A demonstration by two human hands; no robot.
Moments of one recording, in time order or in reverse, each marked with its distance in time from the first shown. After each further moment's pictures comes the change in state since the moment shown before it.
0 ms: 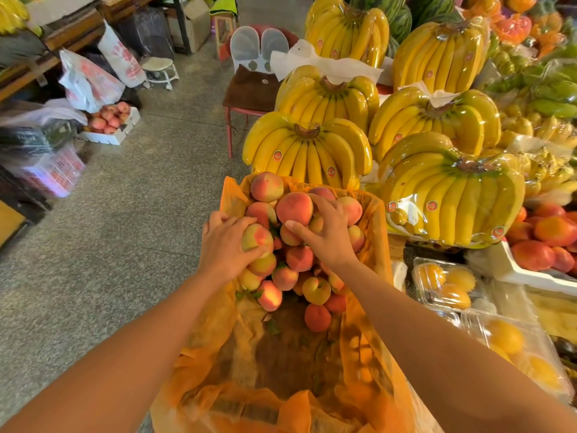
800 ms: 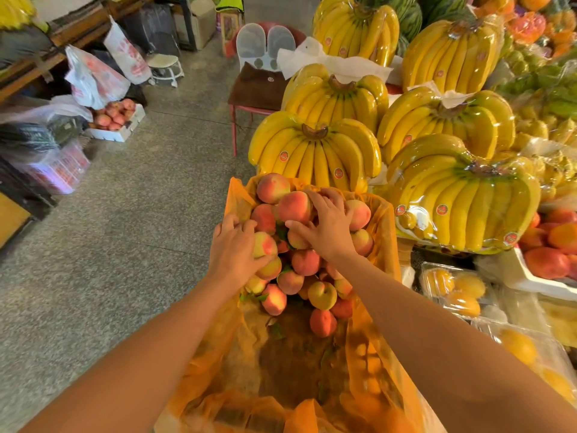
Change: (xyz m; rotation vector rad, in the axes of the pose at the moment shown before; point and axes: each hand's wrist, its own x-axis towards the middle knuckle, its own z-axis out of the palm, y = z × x) left_hand 0.006 0.001 0.014 0.203 0.002 0.041; right_hand 0.025 0.003 0.015 -0.351 -0.034 -0.021
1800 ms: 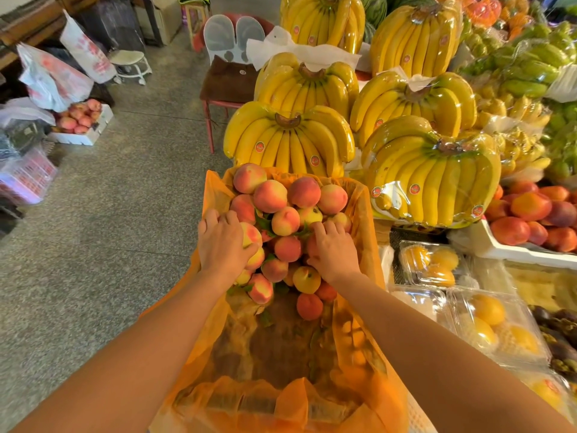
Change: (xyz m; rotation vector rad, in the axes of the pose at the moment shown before) left_hand -0.003 0.020 0.003 0.162 0.016 -0.084; right_hand -0.070 0.030 -0.010 -0.475 -0.277 0.111
